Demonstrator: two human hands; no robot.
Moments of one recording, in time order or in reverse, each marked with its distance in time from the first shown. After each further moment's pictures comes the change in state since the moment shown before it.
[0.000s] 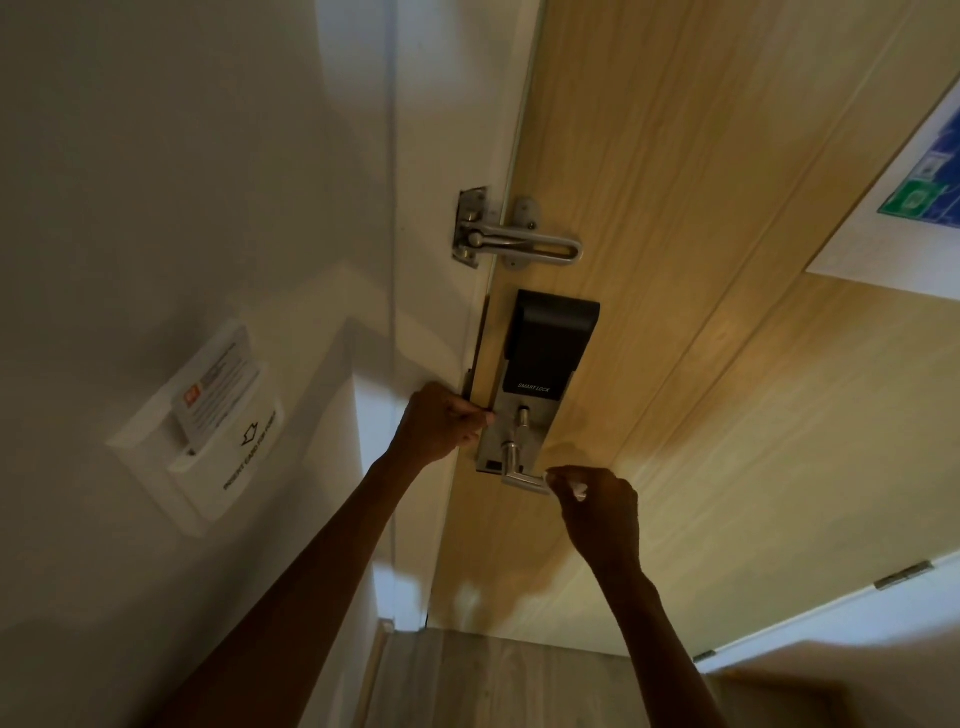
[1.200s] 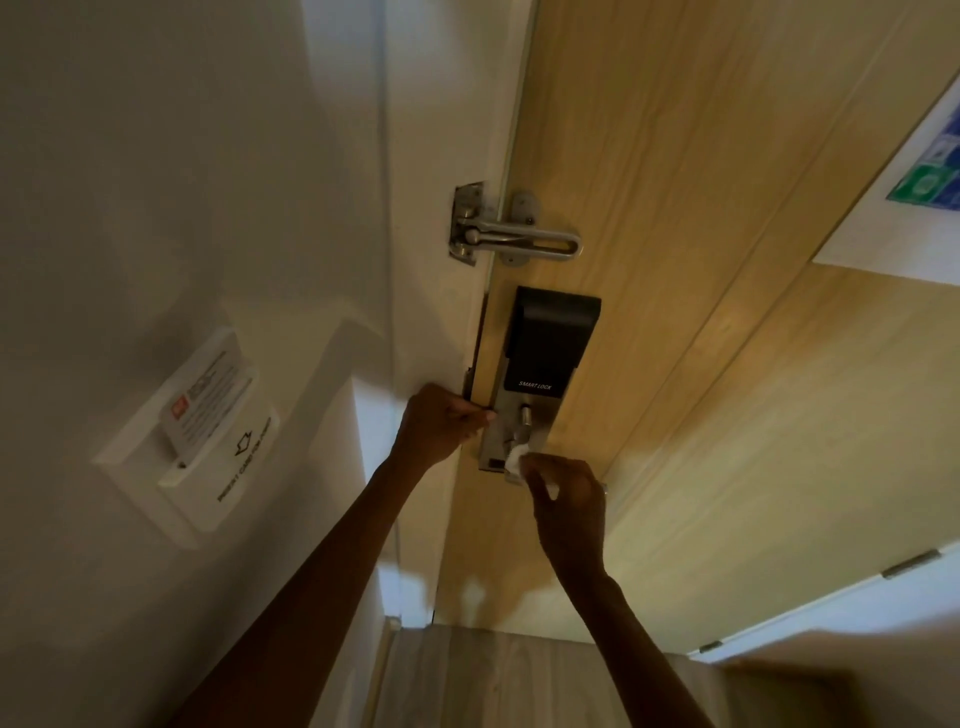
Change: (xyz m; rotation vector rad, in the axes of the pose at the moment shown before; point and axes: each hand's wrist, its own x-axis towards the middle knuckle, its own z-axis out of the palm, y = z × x) left_hand -0.002 -0.002 0.002 0.031 0.062 -0.057; right_hand -0.011 -0.015 0.039 0.106 0.108 -0.074
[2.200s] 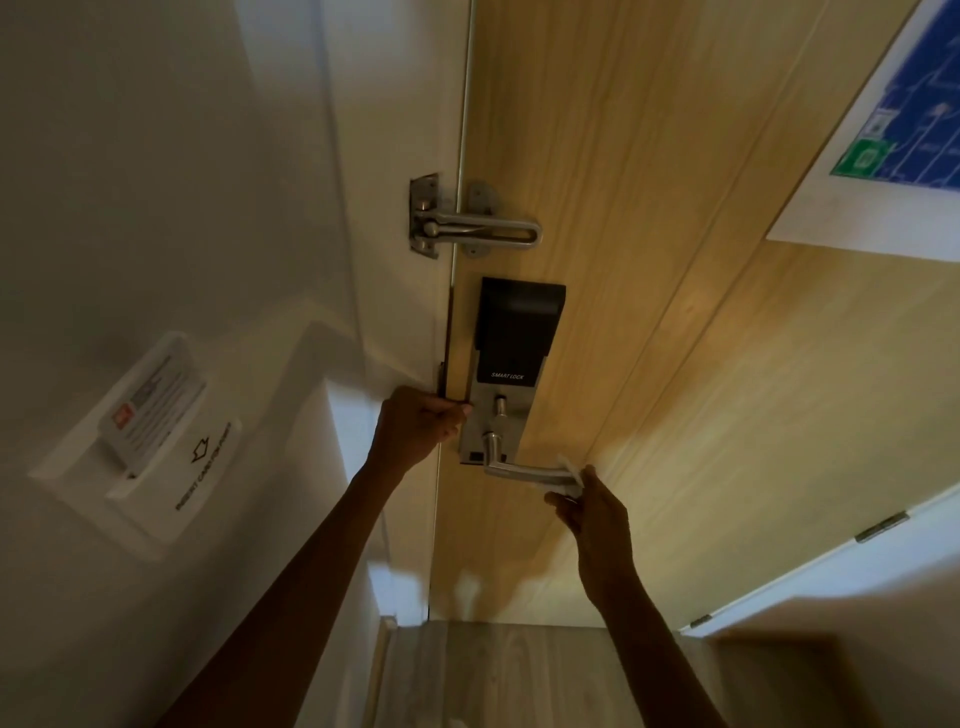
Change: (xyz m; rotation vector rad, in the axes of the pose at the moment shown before) left_hand -0.010 0.003 0.005 -0.005 0.049 -0.003; right_hand -0.020 0.040 -0.032 0.940 -0.011 0.803
